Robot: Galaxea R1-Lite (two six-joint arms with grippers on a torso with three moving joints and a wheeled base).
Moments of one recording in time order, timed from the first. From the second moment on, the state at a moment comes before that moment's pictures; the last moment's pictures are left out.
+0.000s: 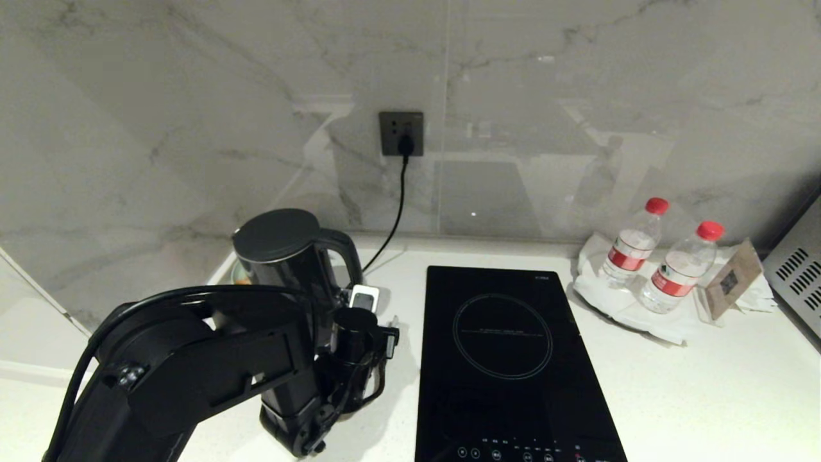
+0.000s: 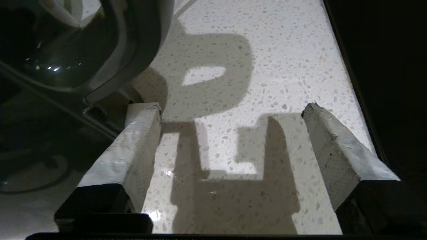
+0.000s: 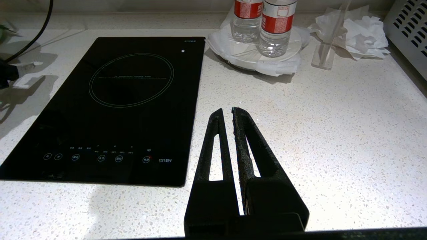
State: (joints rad) left arm -0.61 2.44 -0.88 -1.29 0.49 -0.04; right arm 0.00 0.00 0.00 0.00 0.00 -0.01
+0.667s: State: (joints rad) left arm -0.59 2.47 -0.91 -1.29 0.49 -0.04; right arm 0.00 0.00 0.00 0.00 0.00 -0.01
